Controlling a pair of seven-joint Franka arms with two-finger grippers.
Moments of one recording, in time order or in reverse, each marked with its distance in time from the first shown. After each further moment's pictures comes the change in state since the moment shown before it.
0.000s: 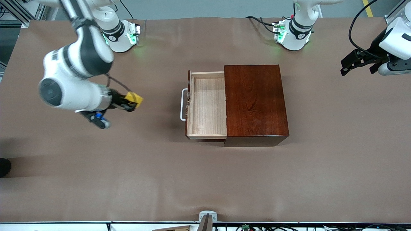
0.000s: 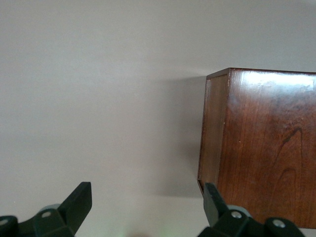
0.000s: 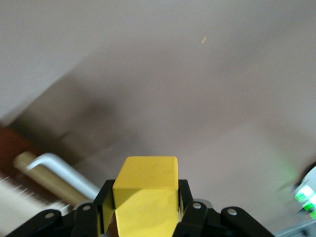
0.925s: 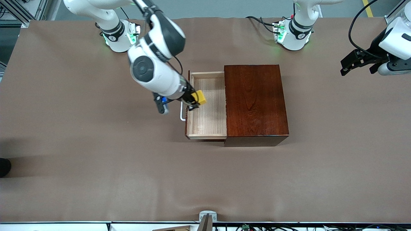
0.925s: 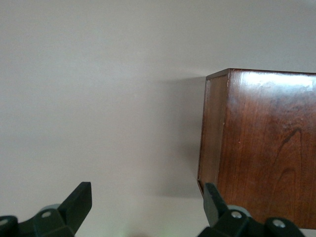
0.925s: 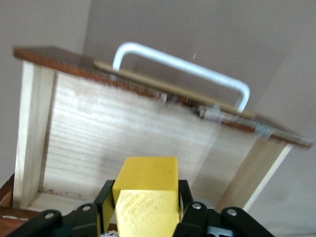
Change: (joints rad) left arm 0.000 0.000 -0.001 0.000 0.000 0.002 0.001; right arm 0.334 0.187 -0.001 0.124 0.108 0.372 0.815
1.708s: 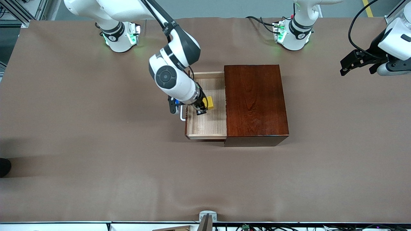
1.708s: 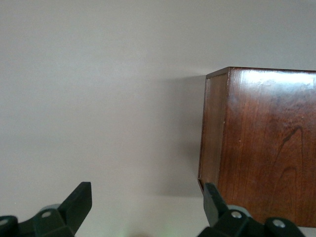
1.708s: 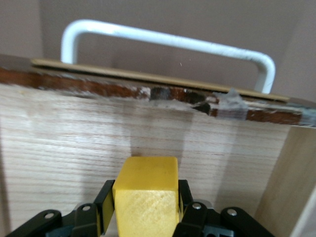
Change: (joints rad) left arm 0.000 0.003 0.000 0.000 0.000 -0.002 0.007; right arm 0.062 0.118 -0.013 0.003 -0.020 0.092 0.183
